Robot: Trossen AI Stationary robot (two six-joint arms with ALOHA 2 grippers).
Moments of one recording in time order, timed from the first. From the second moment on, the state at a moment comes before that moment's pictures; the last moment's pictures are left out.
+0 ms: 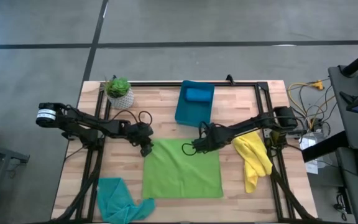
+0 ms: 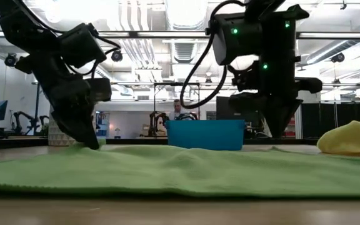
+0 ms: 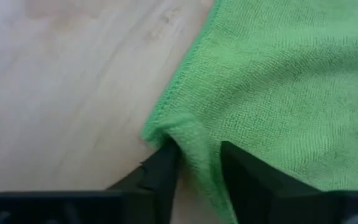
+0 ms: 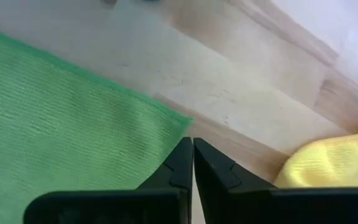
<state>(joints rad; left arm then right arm) 0.06 1.33 0.43 -0.04 0.02 -0.45 0.14 1.87 1.21 -1.07 0.34 1.26</state>
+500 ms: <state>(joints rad) 0.06 1.13 0.45 -0.27 -0.20 -0.49 0.13 1.83 1.19 -0.67 0.36 1.00</state>
